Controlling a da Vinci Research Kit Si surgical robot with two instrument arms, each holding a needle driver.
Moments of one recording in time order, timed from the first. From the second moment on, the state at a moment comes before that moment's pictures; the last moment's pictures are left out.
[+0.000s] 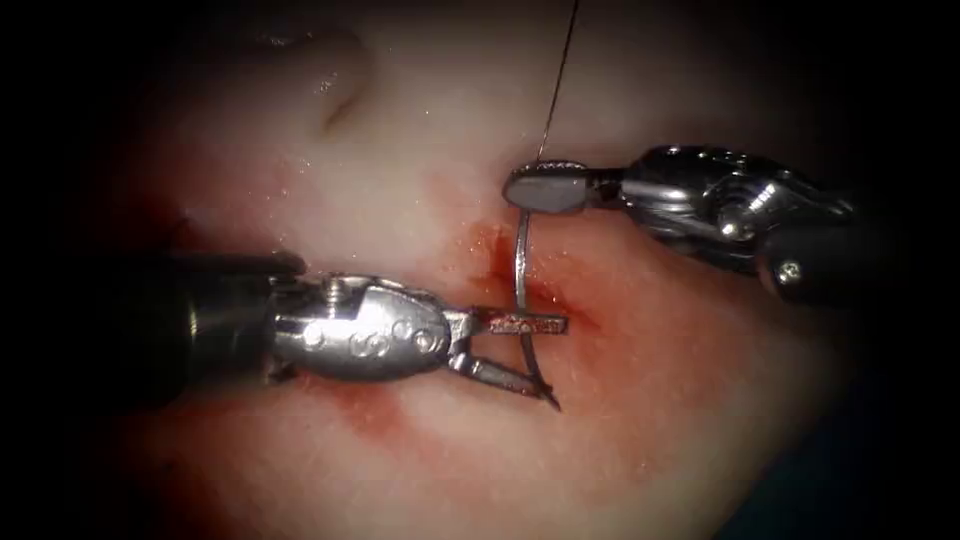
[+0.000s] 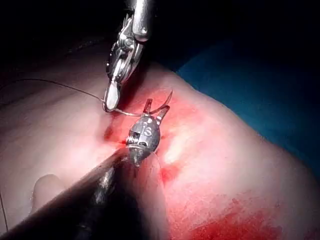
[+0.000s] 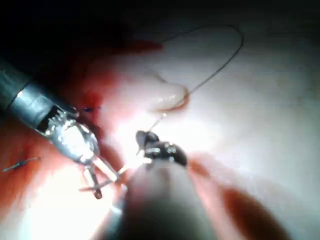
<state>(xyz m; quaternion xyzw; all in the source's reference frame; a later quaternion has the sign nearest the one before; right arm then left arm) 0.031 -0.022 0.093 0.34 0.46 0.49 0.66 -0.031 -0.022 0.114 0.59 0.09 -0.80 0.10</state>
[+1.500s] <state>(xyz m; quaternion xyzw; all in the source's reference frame) 0.033 -0.023 0.095 0.47 0.56 0.41 0.55 -0.028 -0.023 0.111 0.66 0.09 -0.71 0.25</state>
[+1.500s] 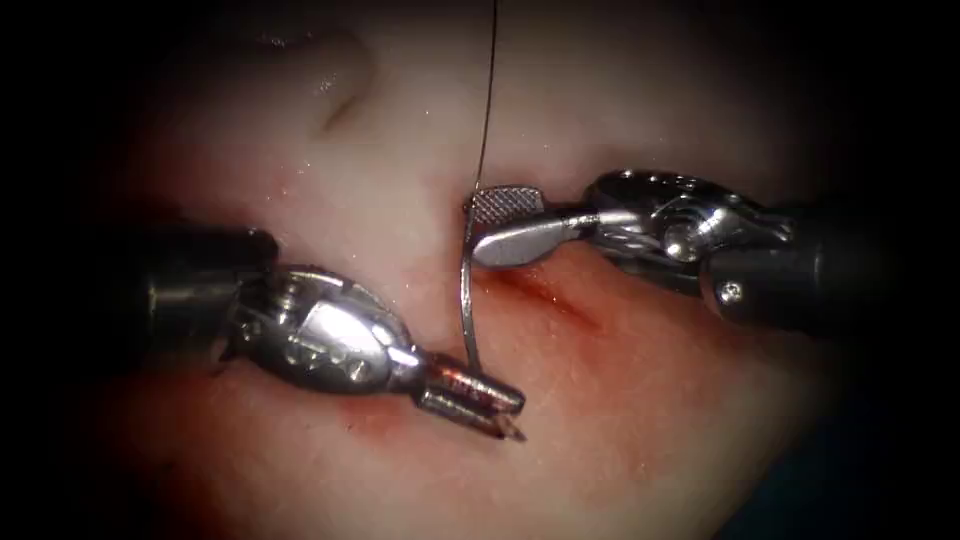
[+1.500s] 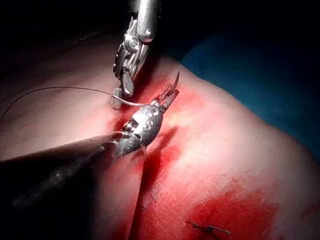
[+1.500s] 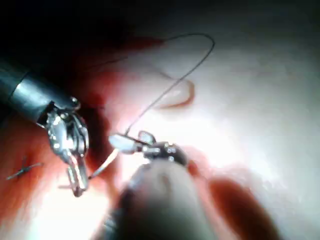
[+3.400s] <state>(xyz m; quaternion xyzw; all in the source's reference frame) 0.036 -0.026 0.095 0.53 0.55 0.42 0.50 -0.027 -0.023 0.112 0.64 0.04 -0.71 0.29</state>
